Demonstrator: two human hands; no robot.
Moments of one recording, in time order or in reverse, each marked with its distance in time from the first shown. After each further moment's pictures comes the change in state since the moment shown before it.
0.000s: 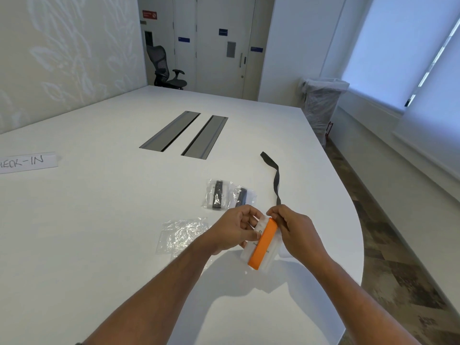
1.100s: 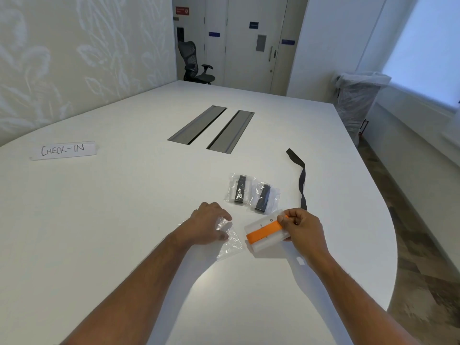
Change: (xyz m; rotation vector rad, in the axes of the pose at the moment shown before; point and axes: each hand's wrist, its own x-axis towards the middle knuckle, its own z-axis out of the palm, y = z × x) left_hand -0.047 -0.037 -0.085 0.940 0.185 -0.240; right_hand 0.017 0.001 0.048 0.571 0.069 0.387
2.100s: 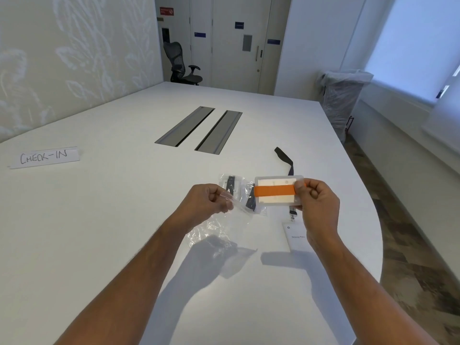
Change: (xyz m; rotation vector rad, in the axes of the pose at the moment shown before) left_hand 0.003 0.040 -0.041 -0.831 0.144 0.030; right_hand 0.006 -0.050 -0.034 0.377 0.272 -0.118
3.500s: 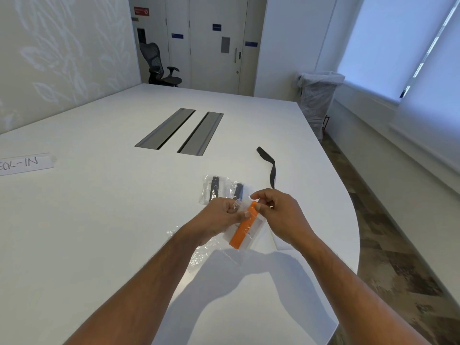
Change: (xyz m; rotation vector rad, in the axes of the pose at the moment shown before) left_hand 0.000 0.007 0.064 -0.175 -0.315 -0.082; right_hand -0.031 -0.025 0.009 -0.684 -0.413 -0.115
